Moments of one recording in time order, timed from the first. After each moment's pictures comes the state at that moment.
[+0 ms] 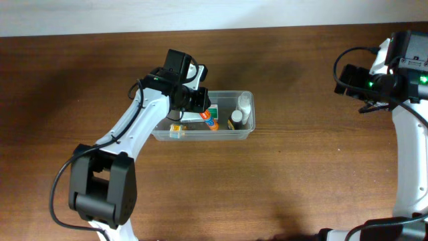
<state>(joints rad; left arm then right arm) -0.34 1.93 1.50 -0.69 0.34 -0.18 -0.24 1.55 1.60 -1.09 -0.04 0.16</state>
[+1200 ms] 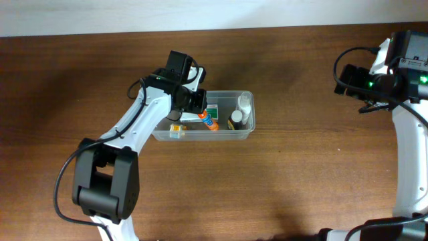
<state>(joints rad) -0.34 1.97 1.51 -0.69 0.24 -0.14 -0.24 1.55 1.60 -1.09 -0.04 0.16</state>
